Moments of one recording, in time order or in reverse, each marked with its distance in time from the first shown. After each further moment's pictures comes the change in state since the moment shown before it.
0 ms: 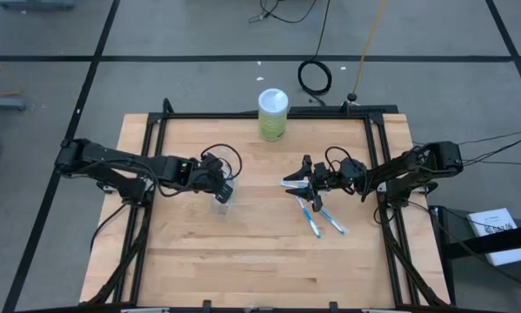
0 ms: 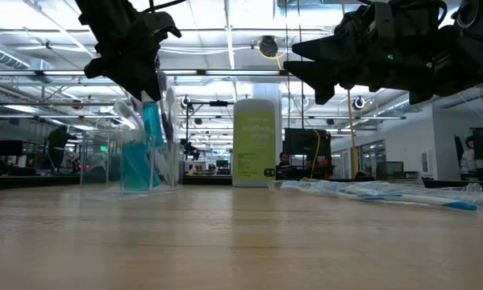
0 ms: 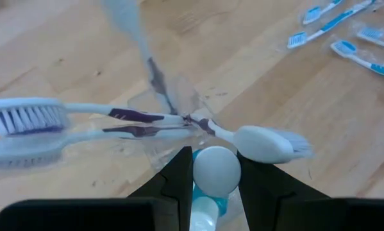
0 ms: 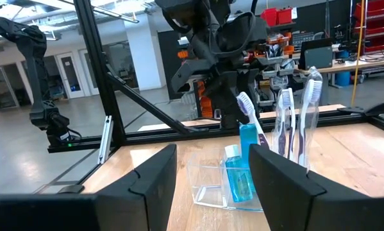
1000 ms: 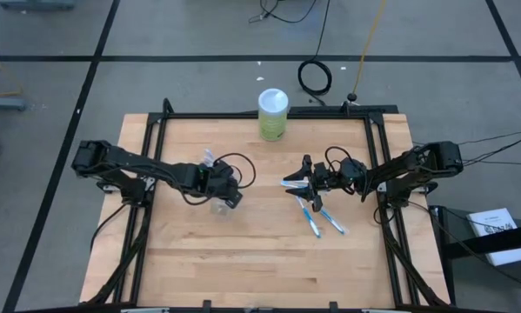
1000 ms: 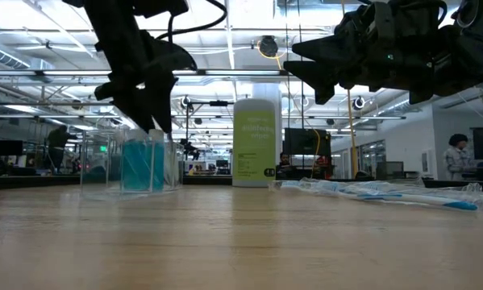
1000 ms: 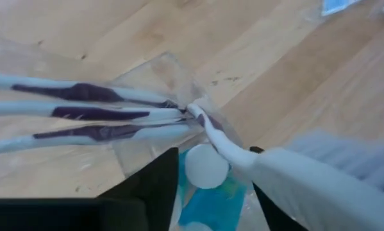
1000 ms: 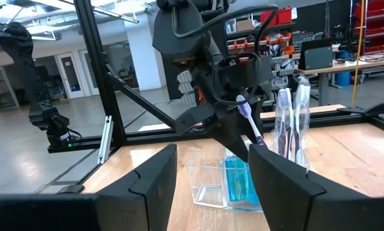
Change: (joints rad) left arm 0.000 0.188 0.001 0.070 -0.005 -0.006; right arm 0.000 0.000 0.000 0.000 0.000 0.000
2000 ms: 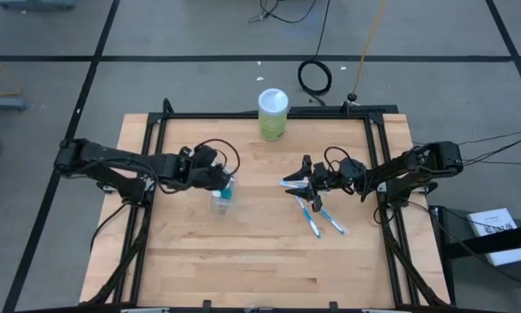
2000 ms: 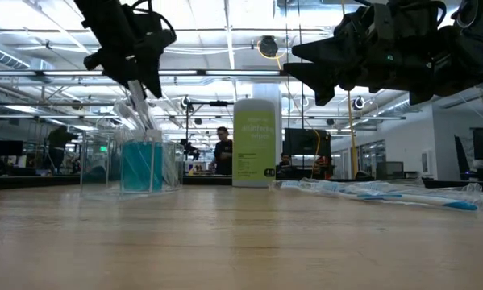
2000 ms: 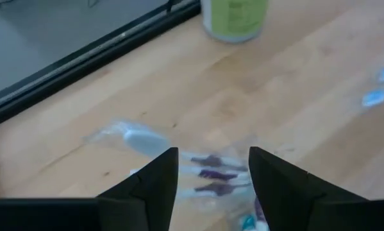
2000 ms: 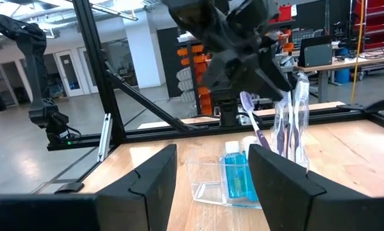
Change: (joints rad) left arm 0.019 -0.195 0.000 -0.131 -0.285 0.025; right arm -0.001 0.000 0.000 -0.012 0.000 0.000
